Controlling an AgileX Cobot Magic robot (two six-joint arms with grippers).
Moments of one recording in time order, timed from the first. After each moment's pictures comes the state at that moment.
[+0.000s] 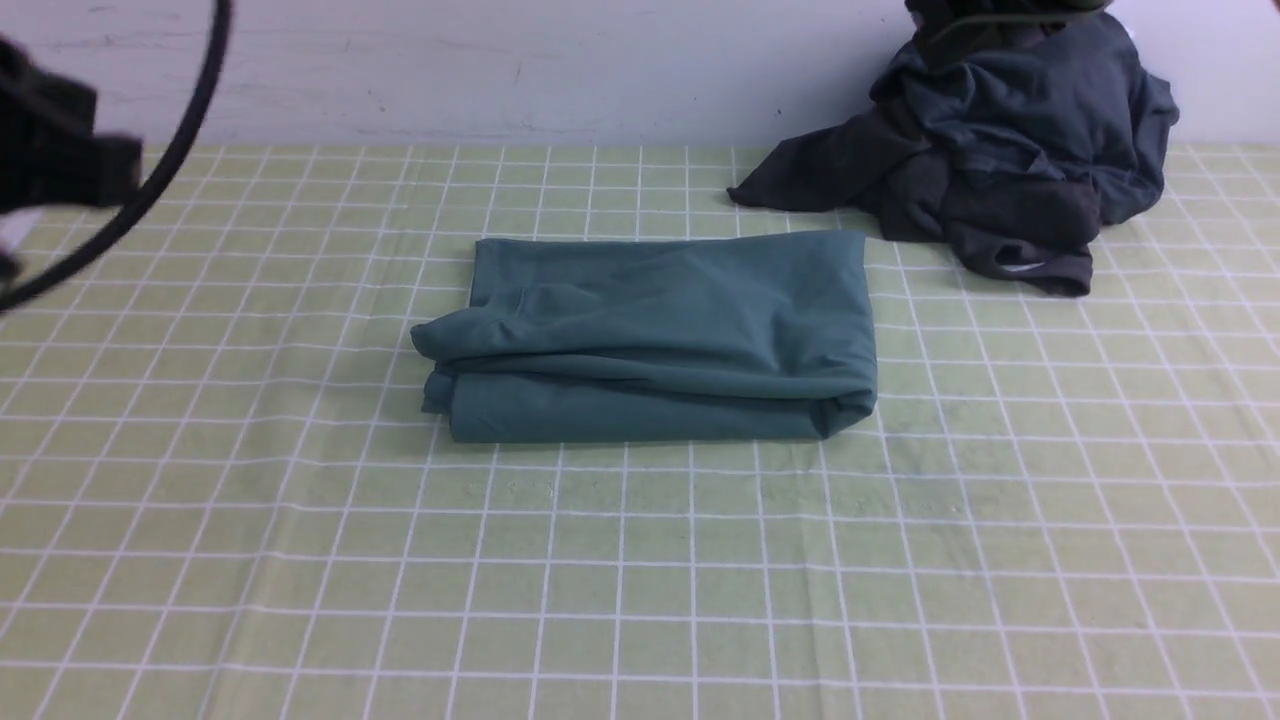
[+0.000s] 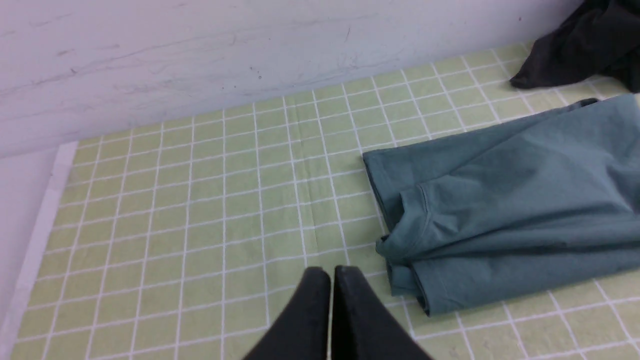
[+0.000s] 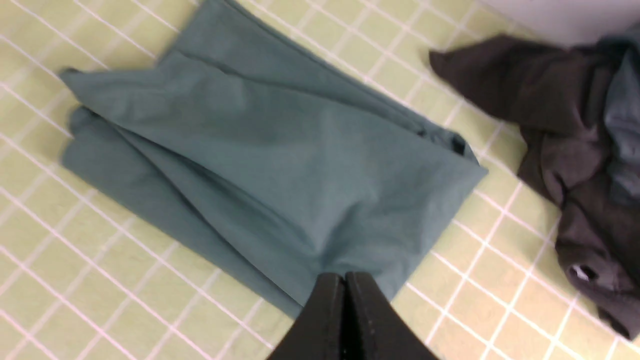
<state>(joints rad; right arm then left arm) 0.31 1.74 -2.01 0.19 1.24 -0.28 -0.16 0.87 -0.96 0.08 0.60 0.02</state>
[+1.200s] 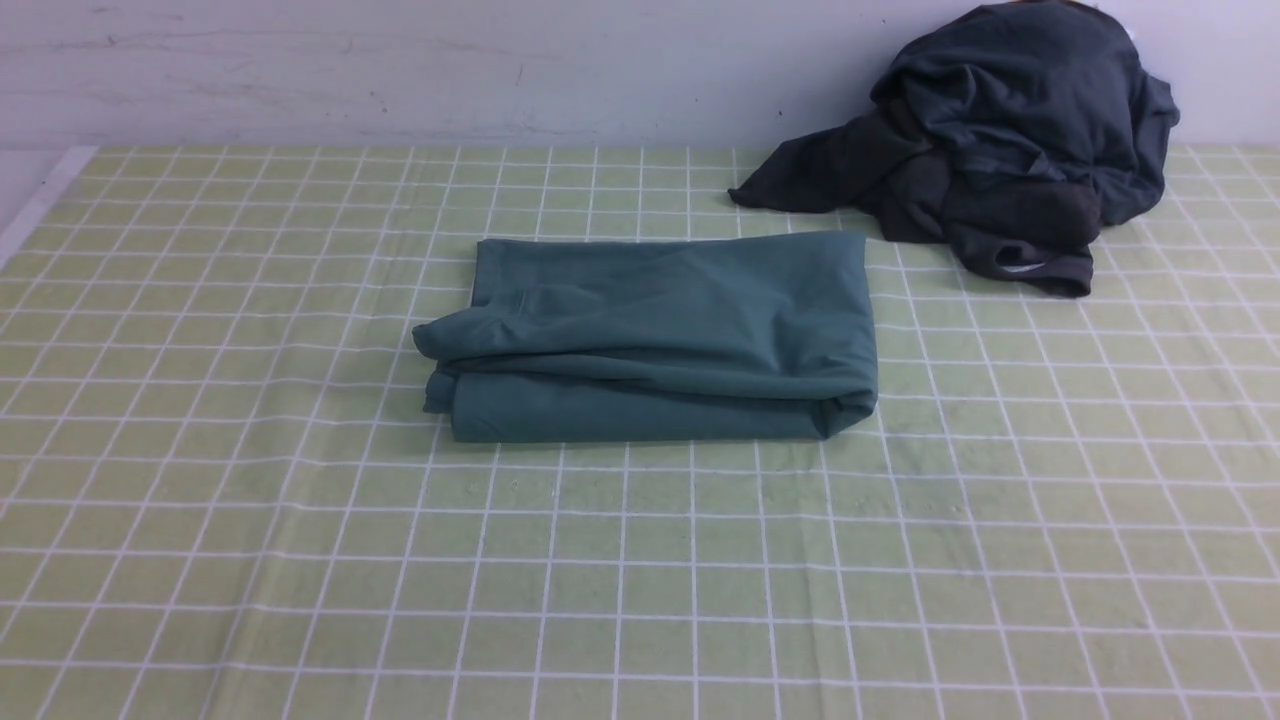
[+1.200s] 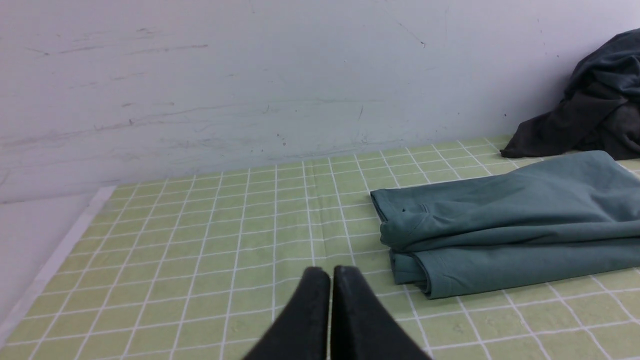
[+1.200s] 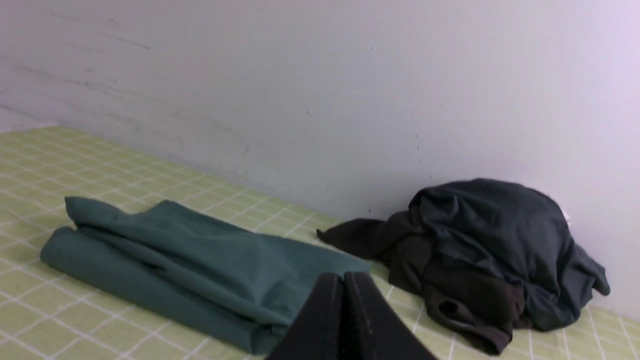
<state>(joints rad) 0.31 0.15 -0.20 0.11 0.19 -0.27 -0.16 0.03 -0.24 0.15 0.34 -0.08</state>
